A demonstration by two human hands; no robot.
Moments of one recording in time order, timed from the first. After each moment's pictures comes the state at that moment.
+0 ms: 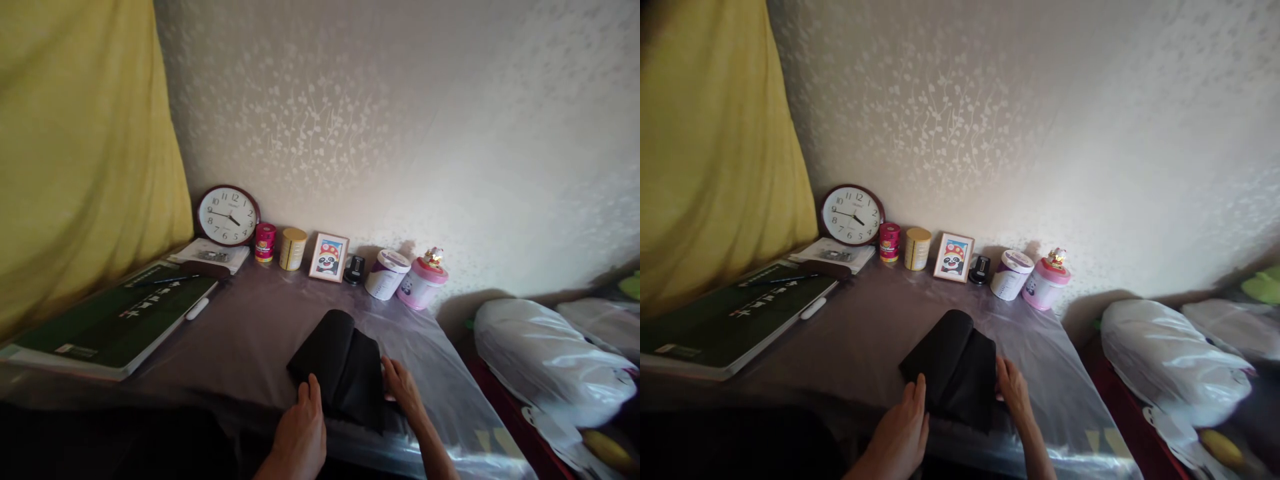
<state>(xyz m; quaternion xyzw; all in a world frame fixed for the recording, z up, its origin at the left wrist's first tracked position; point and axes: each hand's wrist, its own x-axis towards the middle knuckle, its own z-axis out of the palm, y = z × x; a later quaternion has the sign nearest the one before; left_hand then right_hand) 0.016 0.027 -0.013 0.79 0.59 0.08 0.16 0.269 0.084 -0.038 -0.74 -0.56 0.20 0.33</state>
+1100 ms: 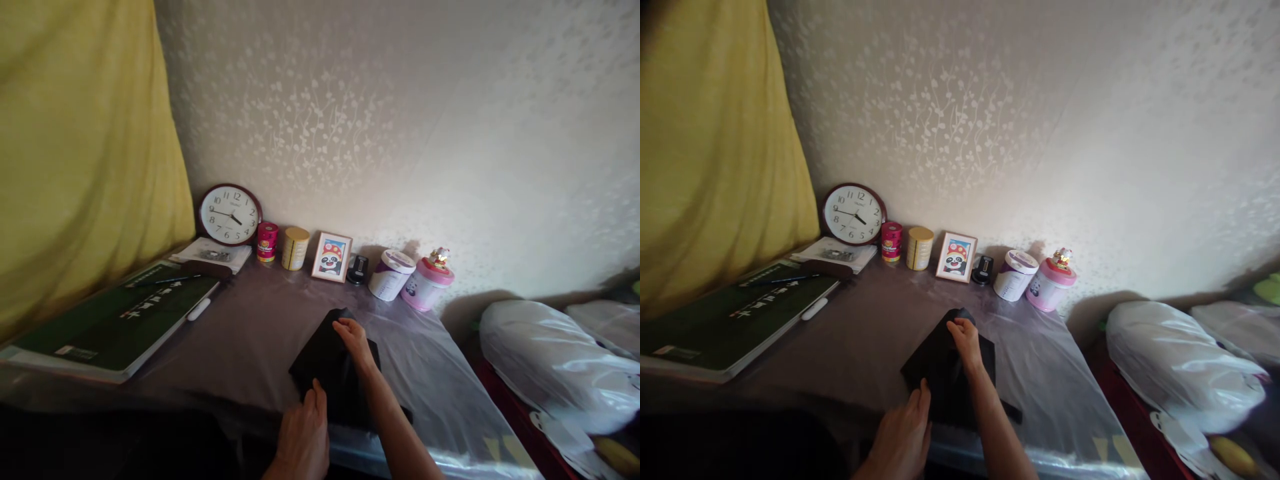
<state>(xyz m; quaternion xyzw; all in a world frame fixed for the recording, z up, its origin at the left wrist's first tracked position) 0.019 0.033 -0.008 0.80 0.58 0.05 0.11 0.150 0.165 -0.003 -0.62 -0.46 0.40 0.49</state>
